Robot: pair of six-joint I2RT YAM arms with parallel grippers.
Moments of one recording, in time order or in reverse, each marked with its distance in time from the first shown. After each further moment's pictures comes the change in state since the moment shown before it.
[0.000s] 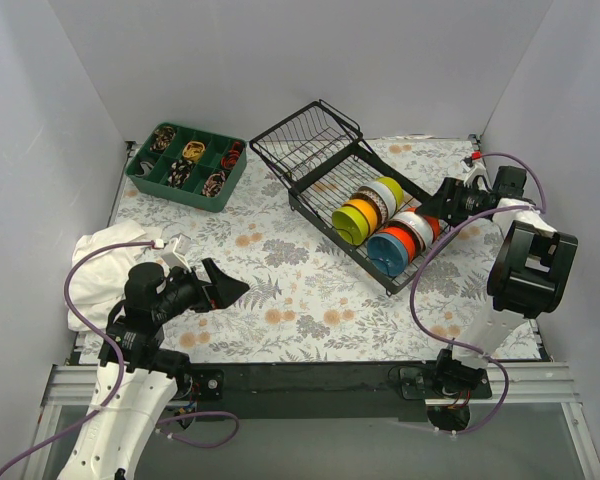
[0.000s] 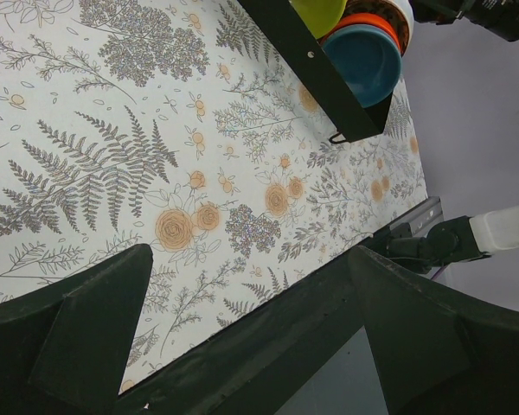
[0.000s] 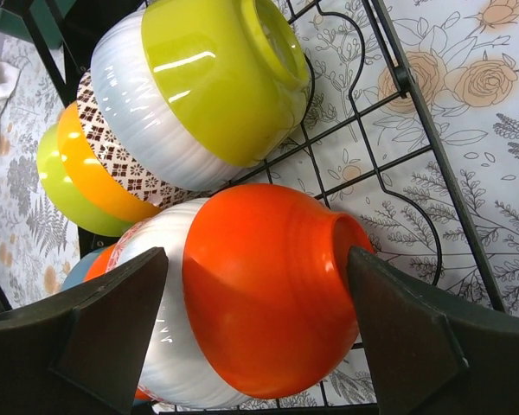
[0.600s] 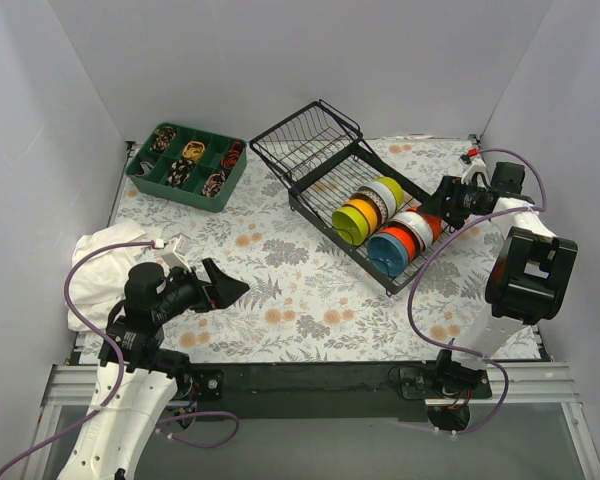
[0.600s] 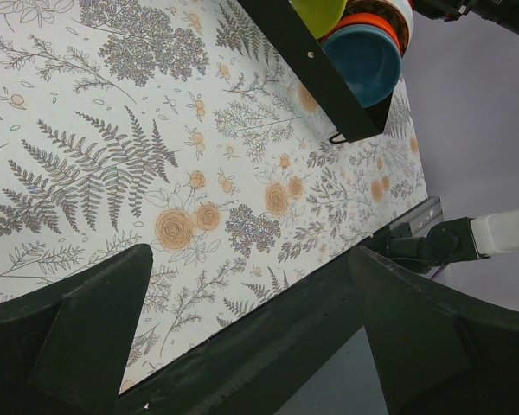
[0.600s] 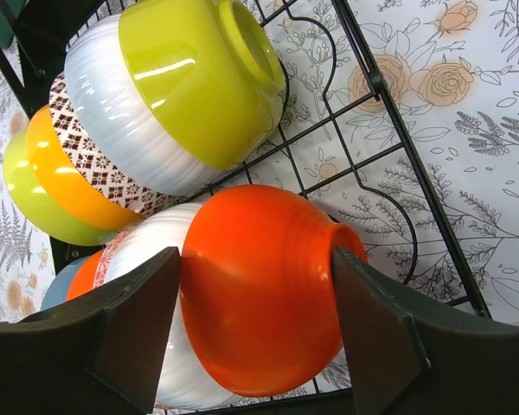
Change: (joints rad) left arm 0.000 0.000 0.000 0.000 0.000 0.000; right arm 0.023 -0.058 -0.005 -0.013 0.129 -0.004
